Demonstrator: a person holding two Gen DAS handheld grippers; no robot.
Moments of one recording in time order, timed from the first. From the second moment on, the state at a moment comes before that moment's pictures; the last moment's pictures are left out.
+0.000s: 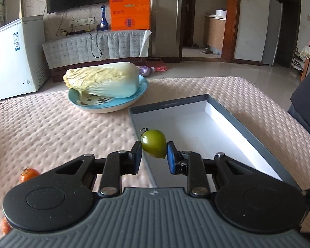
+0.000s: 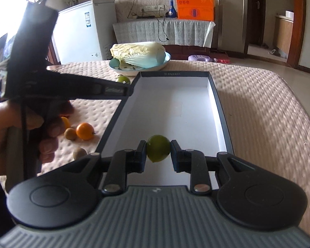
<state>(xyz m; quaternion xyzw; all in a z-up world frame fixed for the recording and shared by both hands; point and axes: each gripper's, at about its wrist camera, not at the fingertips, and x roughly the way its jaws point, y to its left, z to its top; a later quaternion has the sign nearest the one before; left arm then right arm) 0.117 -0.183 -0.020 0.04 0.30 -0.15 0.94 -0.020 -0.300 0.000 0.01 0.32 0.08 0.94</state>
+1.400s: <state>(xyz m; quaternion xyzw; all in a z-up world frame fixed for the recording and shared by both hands) 0.129 -0.215 -0.032 0.06 0.30 -0.17 0.94 -0.012 -0.308 -0.007 0.04 0.32 0.04 0.95</state>
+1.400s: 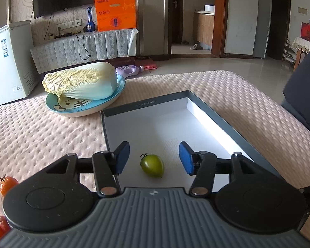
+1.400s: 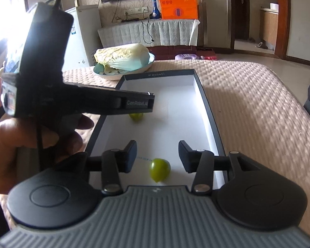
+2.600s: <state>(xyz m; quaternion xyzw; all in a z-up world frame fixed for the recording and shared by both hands) 0.078 -0.138 -0.015 0.04 0.31 -0.07 0.95 -0.009 -0.299 -0.006 0.08 0.32 0.06 0.94</state>
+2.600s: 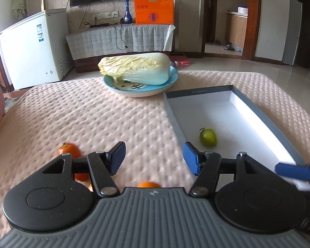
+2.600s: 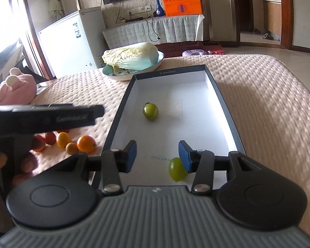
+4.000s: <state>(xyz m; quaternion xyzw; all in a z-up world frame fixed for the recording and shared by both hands) -0.003 -0.063 -0.005 0.05 0.31 -0.05 0.95 -0.068 -0.242 0.030 0.04 0.22 0.19 0.96</state>
